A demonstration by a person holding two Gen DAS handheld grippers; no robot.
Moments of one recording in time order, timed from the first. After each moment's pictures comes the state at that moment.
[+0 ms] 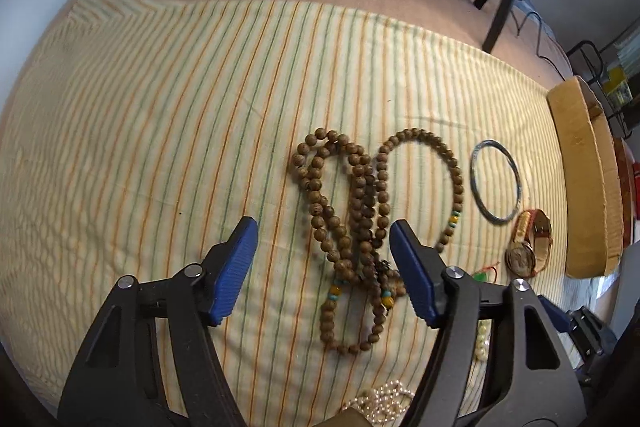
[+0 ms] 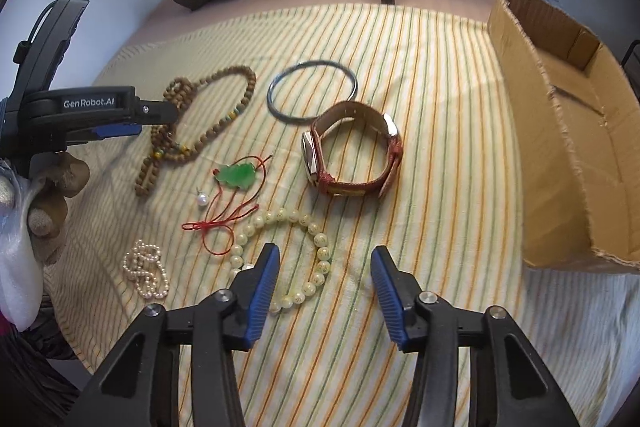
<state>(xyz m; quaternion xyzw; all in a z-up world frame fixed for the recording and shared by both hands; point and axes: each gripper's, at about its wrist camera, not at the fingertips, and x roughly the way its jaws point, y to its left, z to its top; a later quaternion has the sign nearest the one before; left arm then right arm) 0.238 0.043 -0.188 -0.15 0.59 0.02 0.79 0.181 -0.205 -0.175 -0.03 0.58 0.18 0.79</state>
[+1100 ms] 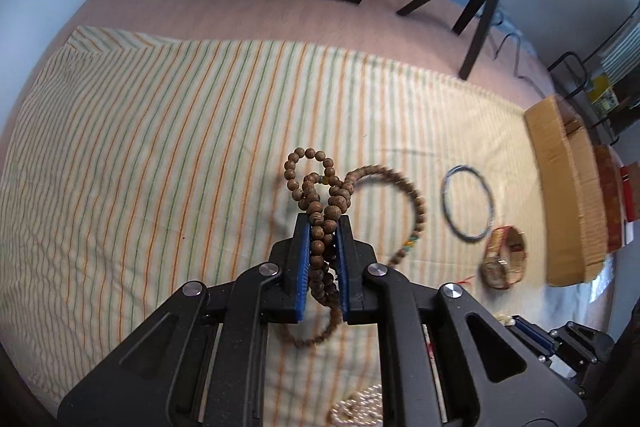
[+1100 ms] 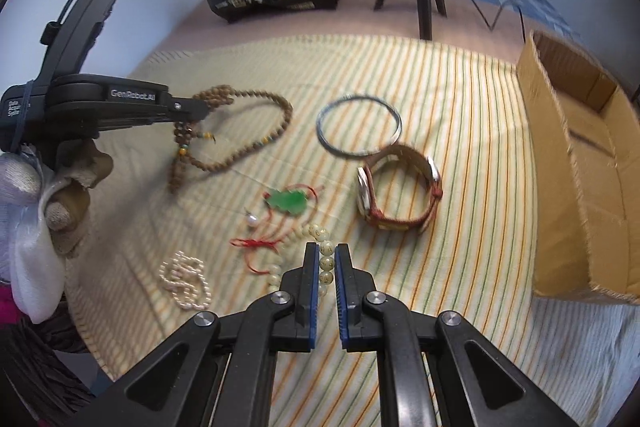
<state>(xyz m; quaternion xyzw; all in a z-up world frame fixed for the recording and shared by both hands) 0.238 0.037 -0.161 -0.15 0.54 0.01 0.82 0.173 -0.184 -0.147 -0.04 0.54 0.23 0.81</state>
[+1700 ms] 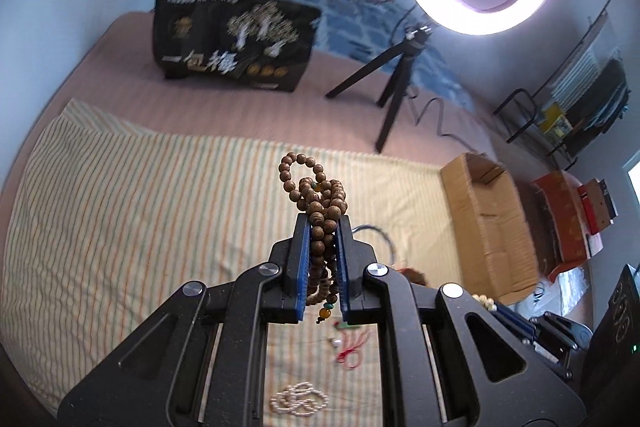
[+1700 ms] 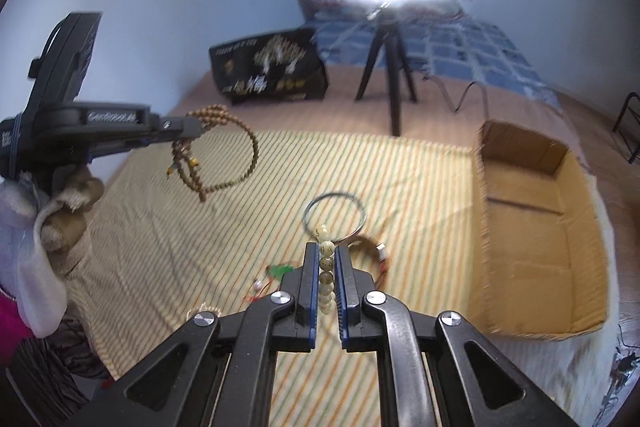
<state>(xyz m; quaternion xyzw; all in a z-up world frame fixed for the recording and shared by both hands) 0.223 0.022 -0.065 -0.18 0.45 -0.05 0.88 0.174 -0.216 -0.069 -0.02 0.44 0.21 0.87</state>
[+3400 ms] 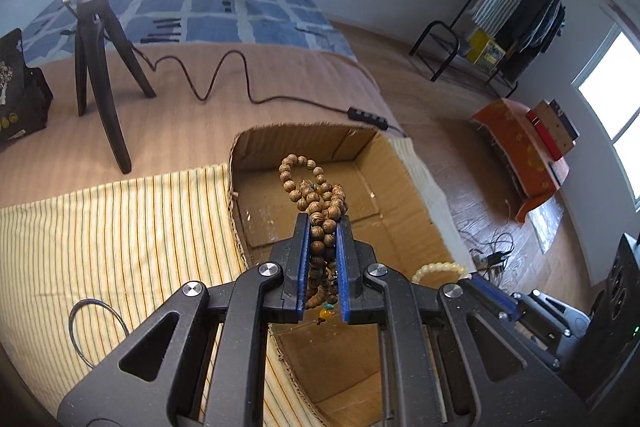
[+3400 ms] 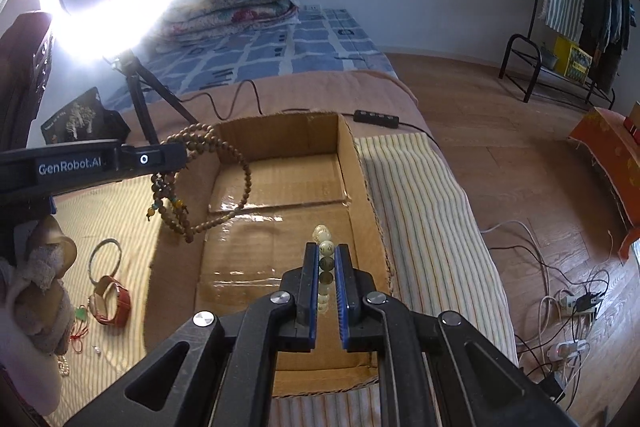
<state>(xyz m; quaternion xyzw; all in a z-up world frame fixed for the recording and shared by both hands) 0.326 -0.254 -0.101 -0.10 0.46 -0.21 0.85 0.235 -0.422 -0.096 0.02 0.45 0.00 0.89</state>
